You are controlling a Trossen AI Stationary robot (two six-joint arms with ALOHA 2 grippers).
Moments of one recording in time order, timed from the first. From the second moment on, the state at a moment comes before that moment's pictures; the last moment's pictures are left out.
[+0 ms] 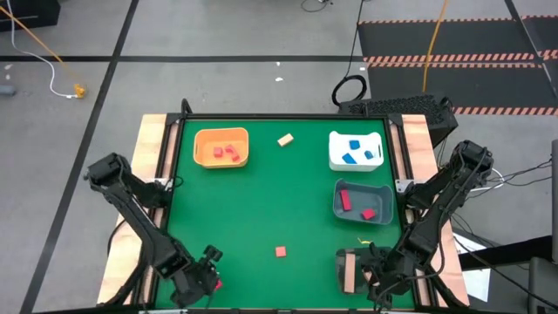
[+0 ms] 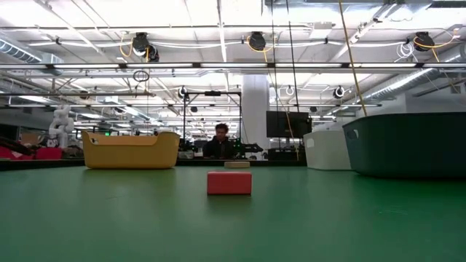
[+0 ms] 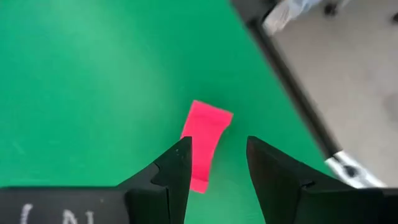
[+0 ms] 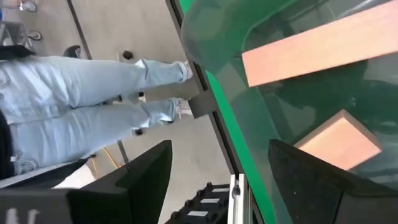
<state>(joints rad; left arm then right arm) -0.90 1.61 1.07 -0.63 -0.03 -0.33 0.95 1.36 0.88 -0.43 -0.07 1.45</state>
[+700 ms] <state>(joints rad) -0.86 1.81 1.07 -0.58 0.04 -0.28 0.88 1.36 0.88 -0.43 -0.05 1.45</state>
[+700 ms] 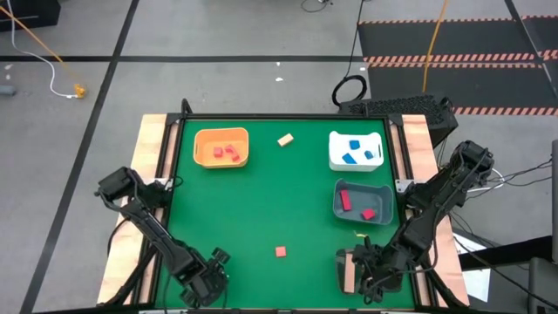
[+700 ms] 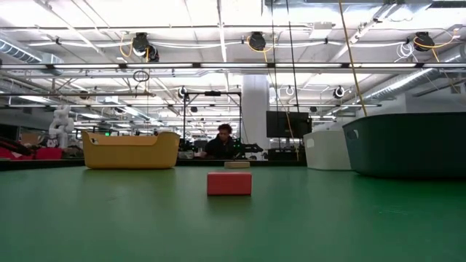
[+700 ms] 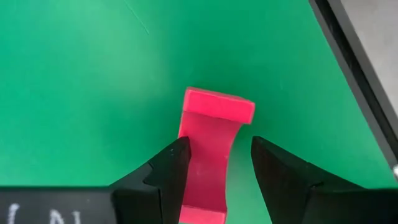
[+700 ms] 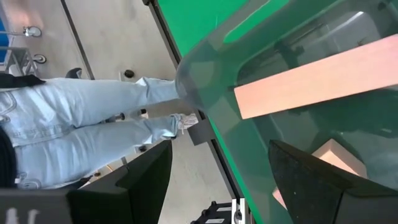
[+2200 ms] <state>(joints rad) -0.81 1.86 1.07 -0.50 0.06 -0.30 0.88 1.36 0.88 -0.43 -0.05 1.38</state>
